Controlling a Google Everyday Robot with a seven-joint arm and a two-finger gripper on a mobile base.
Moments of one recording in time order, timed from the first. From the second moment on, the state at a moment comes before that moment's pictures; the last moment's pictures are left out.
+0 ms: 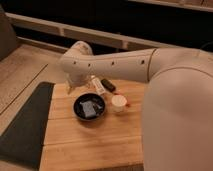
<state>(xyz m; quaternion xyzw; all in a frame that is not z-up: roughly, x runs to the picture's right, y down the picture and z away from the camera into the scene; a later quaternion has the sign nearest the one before) -0.138 -0.009 0.740 -0.21 0.05 0.56 0.80</state>
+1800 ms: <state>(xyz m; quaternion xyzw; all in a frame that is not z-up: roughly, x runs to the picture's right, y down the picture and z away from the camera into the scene) -0.114 0.095 0.885 -0.32 0.11 0.53 0.78</state>
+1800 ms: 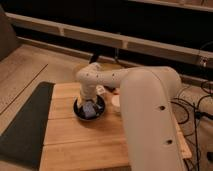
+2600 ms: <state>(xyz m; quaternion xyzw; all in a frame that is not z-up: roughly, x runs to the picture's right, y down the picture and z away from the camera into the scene) -0.113 0.121 0.902 -0.36 0.13 0.51 0.77</state>
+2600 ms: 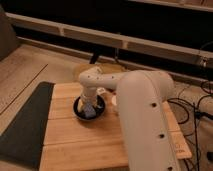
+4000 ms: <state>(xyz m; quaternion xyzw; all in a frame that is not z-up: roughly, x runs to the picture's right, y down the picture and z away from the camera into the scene) -0.142 0.004 0.850 -0.26 0.07 0.49 0.83</state>
